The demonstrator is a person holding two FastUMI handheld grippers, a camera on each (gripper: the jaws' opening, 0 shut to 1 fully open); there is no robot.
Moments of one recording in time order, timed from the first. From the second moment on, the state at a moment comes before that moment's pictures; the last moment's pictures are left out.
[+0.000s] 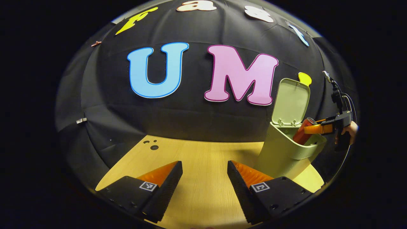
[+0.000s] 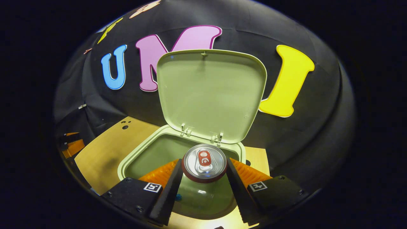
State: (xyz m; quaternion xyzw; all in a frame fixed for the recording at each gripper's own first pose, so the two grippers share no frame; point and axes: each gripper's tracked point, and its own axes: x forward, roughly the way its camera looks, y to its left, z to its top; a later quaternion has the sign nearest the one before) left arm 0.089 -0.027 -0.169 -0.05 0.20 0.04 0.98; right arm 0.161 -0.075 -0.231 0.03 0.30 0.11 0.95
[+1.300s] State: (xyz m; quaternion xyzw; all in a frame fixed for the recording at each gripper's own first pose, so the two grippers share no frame) left arm 0.032 -0.020 -0.154 -0.06 0.19 0.04 0.98; right arm 0.180 -0.077 -0.087 0.06 0.14 0.09 0.98
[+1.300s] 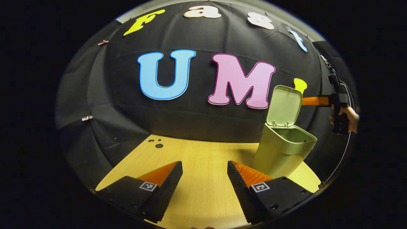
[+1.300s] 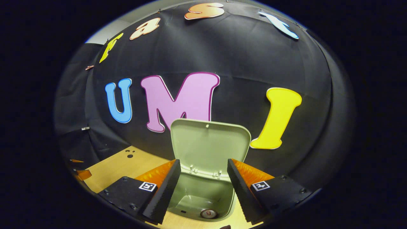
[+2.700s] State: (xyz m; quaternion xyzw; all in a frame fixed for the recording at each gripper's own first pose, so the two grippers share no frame) left arm 0.022 -0.012 -0.158 -0.06 0.19 0.02 0.98; right arm 0.237 -0.071 -0.055 0.06 0.10 0.06 0.99
